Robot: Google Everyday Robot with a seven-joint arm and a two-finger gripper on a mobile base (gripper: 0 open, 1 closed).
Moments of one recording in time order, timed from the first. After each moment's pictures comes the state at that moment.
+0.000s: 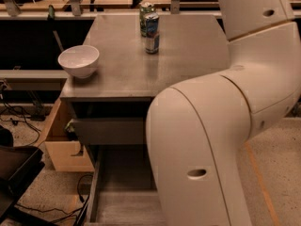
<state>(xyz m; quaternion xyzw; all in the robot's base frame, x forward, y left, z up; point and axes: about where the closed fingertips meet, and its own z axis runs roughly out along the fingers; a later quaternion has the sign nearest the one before) 0.736 0.006 1.114 -0.89 0.25 -0.25 0.29</state>
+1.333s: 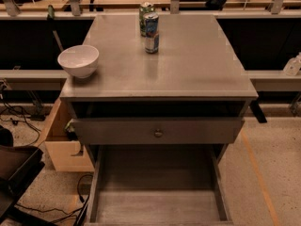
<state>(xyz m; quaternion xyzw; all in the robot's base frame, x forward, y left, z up) 0.671 -0.210 1.140 -0.71 0.52 -0.22 0.42</state>
